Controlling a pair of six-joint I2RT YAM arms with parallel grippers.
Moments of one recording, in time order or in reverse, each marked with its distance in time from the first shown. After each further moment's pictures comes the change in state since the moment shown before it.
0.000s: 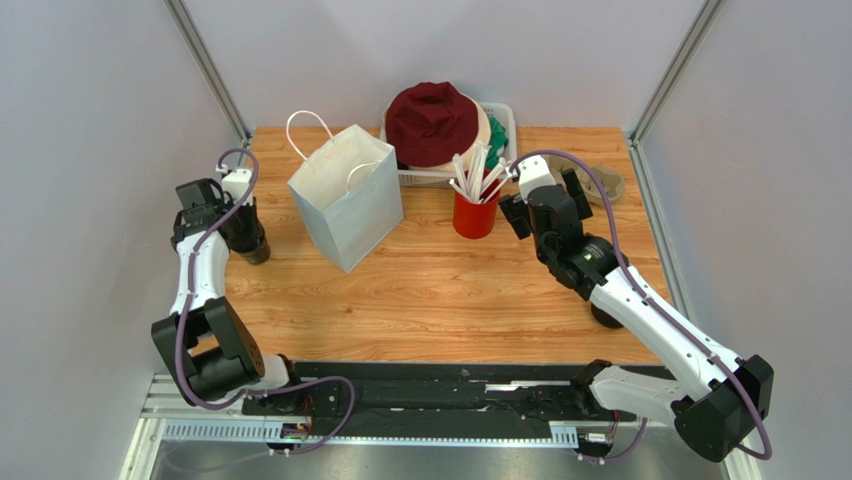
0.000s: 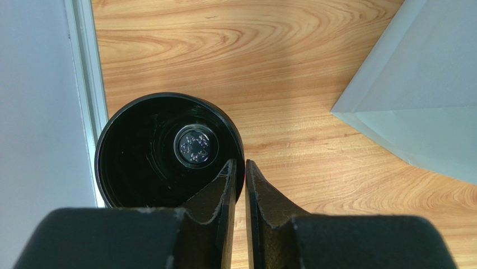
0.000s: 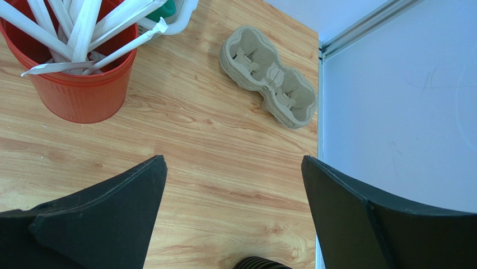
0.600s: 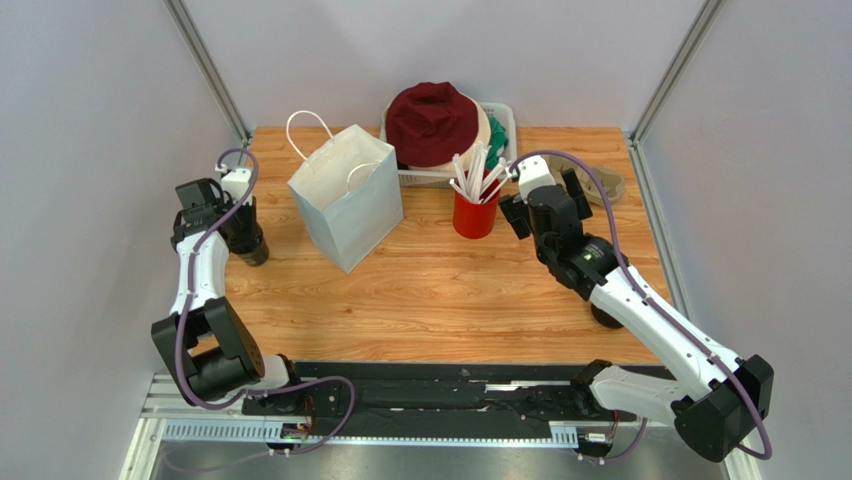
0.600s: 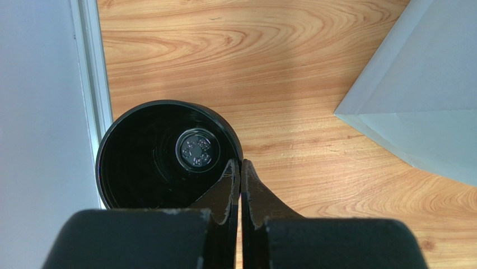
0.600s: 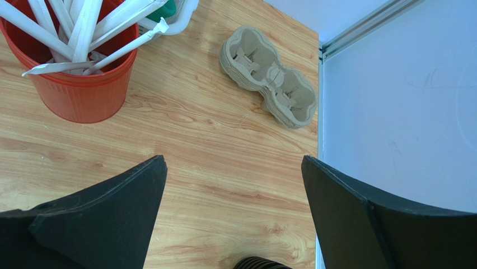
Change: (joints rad) left arm 0.000 0.000 0.000 0.008 -0.009 -0.004; right arm 0.001 0.000 0.000 0.000 0.000 0.000
